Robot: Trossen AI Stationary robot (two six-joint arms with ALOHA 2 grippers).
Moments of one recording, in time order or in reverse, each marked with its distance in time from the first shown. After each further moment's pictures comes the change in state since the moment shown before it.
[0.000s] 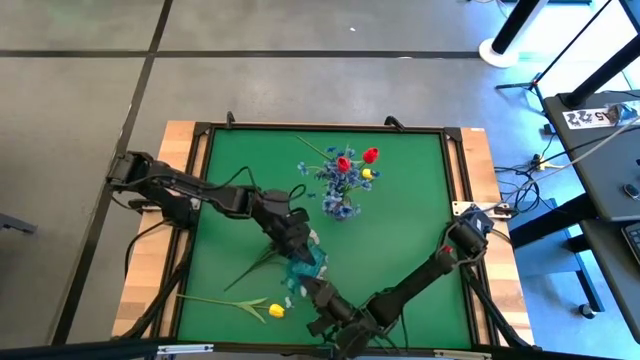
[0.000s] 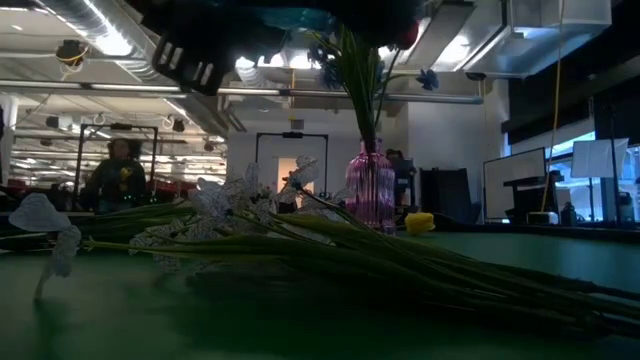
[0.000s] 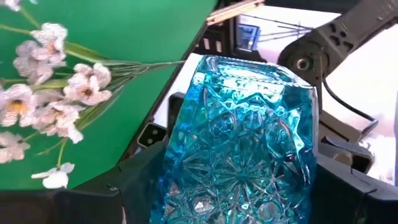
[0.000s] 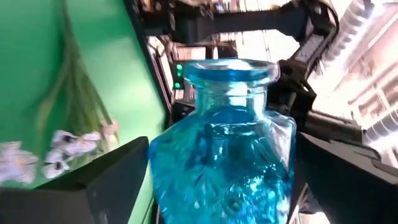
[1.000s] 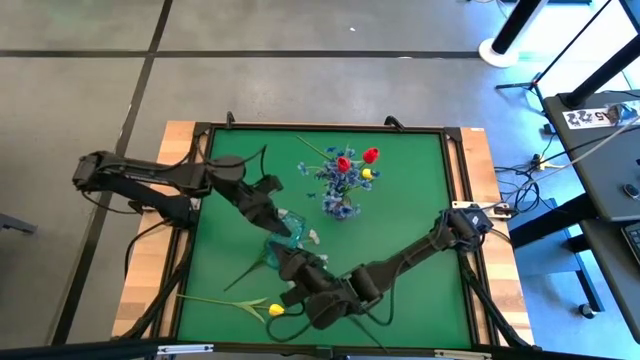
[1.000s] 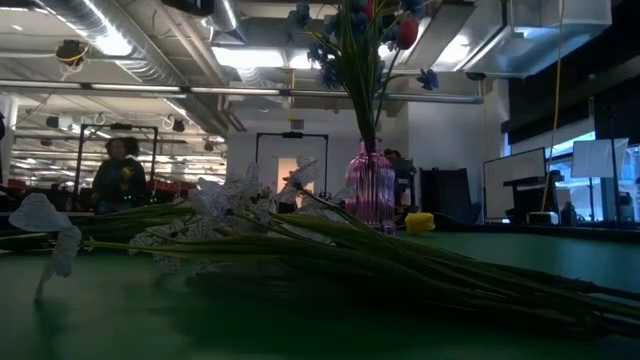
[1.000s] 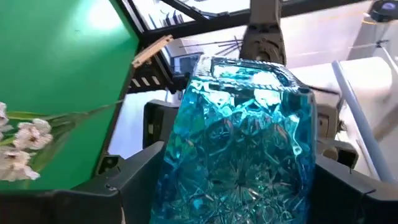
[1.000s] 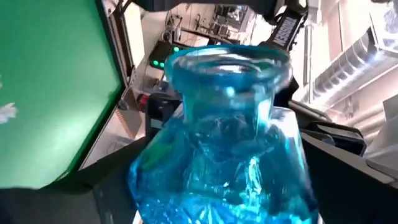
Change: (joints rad) left arm 0.081 -0.384 0.001 -0.128 -0.008 0.196; right arm -0.141 -0.007 0.490 -0.545 -0.120 -0.281
